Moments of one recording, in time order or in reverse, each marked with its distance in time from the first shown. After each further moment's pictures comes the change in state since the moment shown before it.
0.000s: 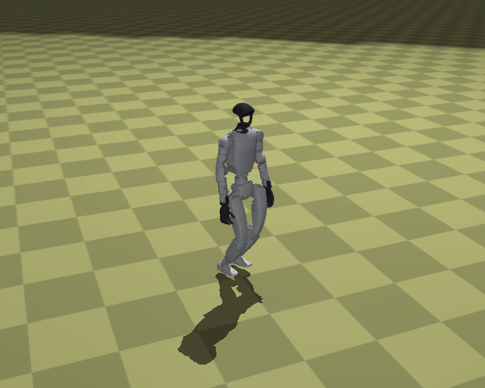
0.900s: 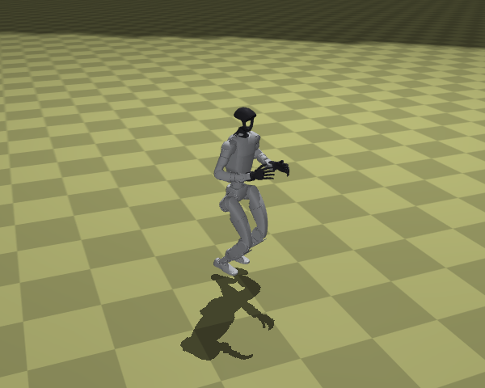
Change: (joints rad) left arm 0.217 0.383 -0.034 -1.491 -0.087 -0.281 0.364; right arm -0.006 -0.280 0.116 -1.477 -0.166 -0.243 -0.351; waist -0.021 0.021 -0.202; left_leg -0.619 0.112 0.033 0.661 -0.038 -0.005; right_leg -0.486 0.103 0.019 0.384 0.137 0.032
